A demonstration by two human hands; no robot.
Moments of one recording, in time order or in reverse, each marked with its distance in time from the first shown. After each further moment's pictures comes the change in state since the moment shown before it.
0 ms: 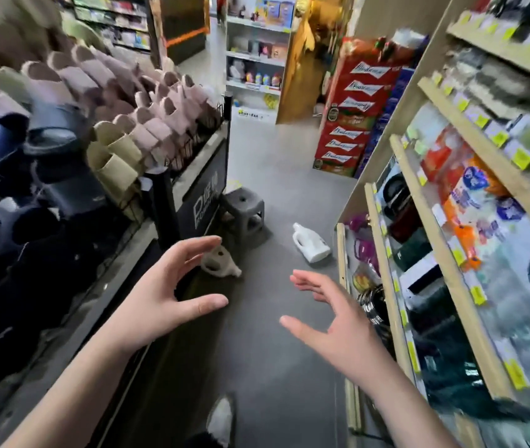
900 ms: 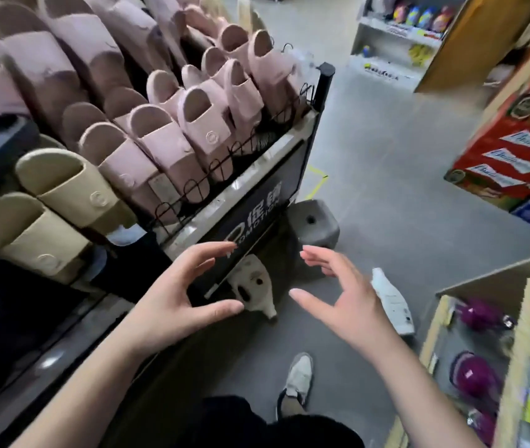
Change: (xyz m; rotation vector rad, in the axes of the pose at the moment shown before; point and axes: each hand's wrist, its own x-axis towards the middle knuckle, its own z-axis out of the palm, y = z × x) left_hand 0.422 -0.204 -0.054 0.166 0.282 -0.410; right_hand 0.593 0.212 0.000 0.108 -0.453 -0.087
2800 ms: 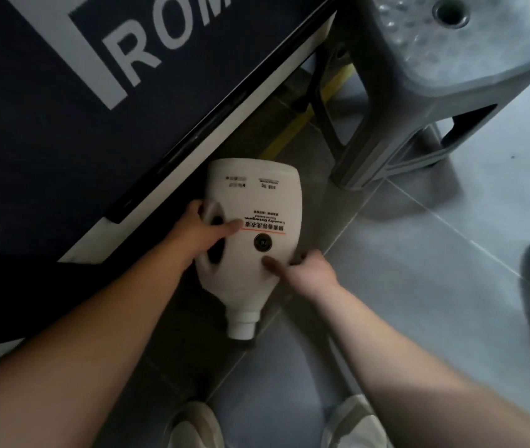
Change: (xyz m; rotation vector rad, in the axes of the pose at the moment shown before) left_hand 0.244 -0.724 0.273 -0.061 0.160 -0.998; right_hand 0.195 0.685 0.385 -0.061 -0.268 0.957
